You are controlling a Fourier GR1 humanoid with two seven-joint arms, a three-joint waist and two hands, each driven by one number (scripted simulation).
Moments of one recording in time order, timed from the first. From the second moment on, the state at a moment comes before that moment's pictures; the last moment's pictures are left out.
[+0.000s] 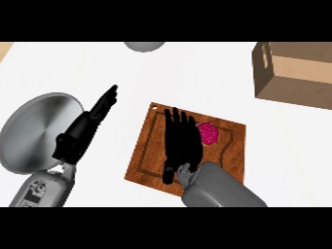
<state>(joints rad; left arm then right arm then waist) -0.22 0.26 -0.26 -1.52 0.04 0.00 0.06 -0.54 0.00 0.71 -1.33 0.74 0.10 1.01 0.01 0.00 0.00</state>
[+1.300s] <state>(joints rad) -0.18 0.19 -0.18 -1.57 -0.04 -0.08 0.09 -0.51 -0.18 0.71 -1.26 0.74 0.06 0.75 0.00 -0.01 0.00</state>
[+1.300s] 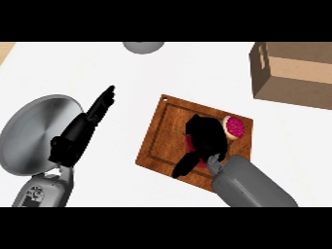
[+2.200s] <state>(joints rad) -0.18 0.18 -0.14 -1.56 -0.04 -0.10 0.10 -0.17 -0.86 0.28 -1.63 0.59 -0.13 0.16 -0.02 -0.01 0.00</state>
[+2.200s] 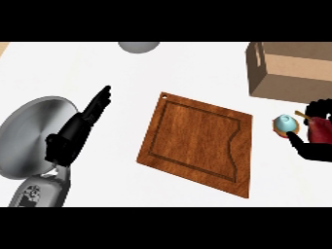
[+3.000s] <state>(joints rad) -0.18 0.15 -0.15 -1.53 -0.08 -0.10 0.07 -0.02 -0.94 -0.22 -2.07 0.23 0.04 0.33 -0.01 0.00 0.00</state>
